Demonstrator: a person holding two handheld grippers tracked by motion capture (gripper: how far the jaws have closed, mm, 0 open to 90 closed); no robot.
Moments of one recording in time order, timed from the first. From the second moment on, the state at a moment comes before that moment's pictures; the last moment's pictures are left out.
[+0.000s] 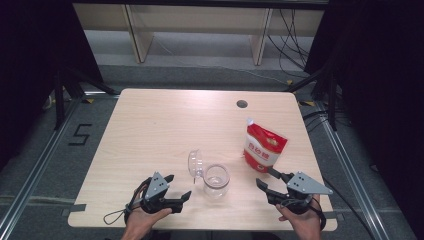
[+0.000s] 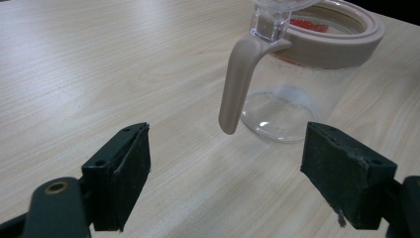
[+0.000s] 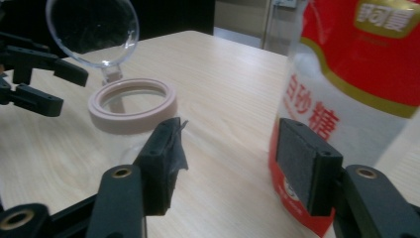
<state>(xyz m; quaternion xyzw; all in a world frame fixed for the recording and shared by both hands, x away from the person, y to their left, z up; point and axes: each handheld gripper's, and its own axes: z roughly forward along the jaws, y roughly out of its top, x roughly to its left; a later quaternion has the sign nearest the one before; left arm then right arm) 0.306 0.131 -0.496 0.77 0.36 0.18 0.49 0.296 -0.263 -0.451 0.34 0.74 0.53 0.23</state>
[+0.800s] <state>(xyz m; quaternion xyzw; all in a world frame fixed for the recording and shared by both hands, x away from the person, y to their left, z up) 0.306 0.131 -0.497 0.77 0.37 0.18 0.49 0.309 -0.291 -0.466 0.39 0.73 0.50 0.25</state>
